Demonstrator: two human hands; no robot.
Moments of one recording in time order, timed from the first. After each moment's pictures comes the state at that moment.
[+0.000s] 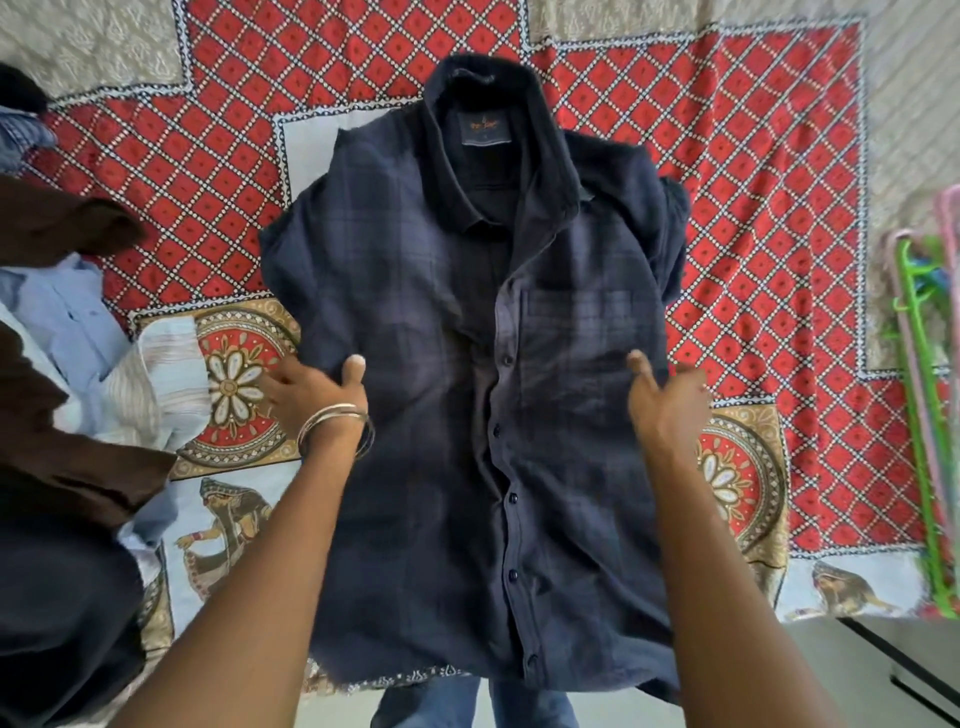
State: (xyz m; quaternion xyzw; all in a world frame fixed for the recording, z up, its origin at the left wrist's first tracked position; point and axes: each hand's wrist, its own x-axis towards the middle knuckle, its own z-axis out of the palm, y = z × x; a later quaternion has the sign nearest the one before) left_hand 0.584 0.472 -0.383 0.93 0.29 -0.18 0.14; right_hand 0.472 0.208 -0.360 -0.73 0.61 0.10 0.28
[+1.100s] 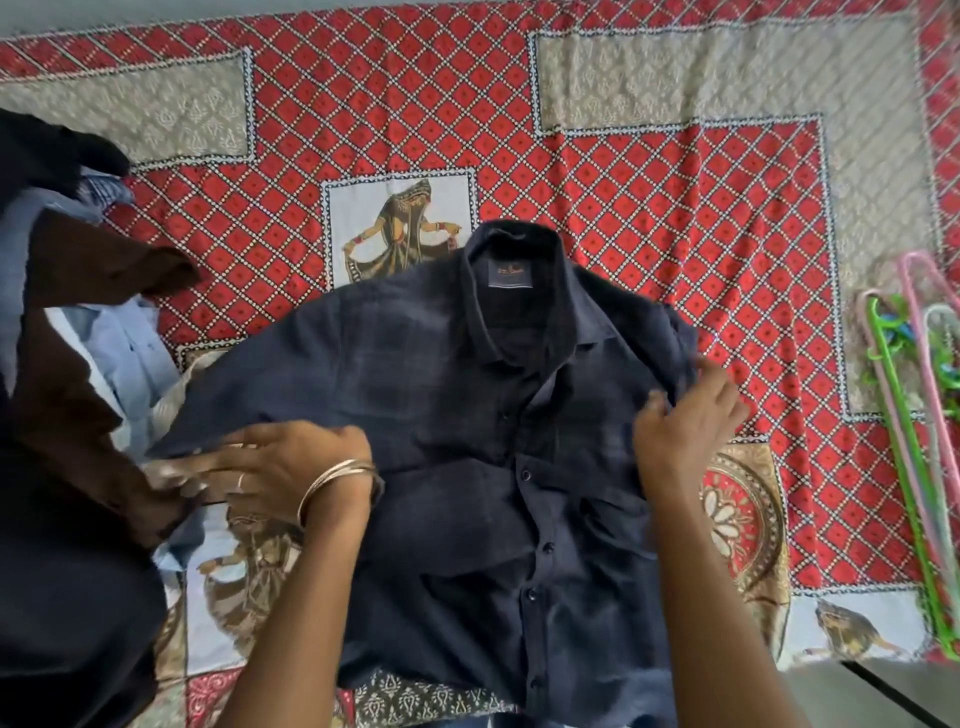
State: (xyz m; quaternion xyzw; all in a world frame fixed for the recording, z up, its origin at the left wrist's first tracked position) left_hand 0.568 0.475 -0.304 0.90 0.38 -0.19 0.09; right_hand 0.480 0.215 -0.316 -0.83 0.49 -0.10 0.22
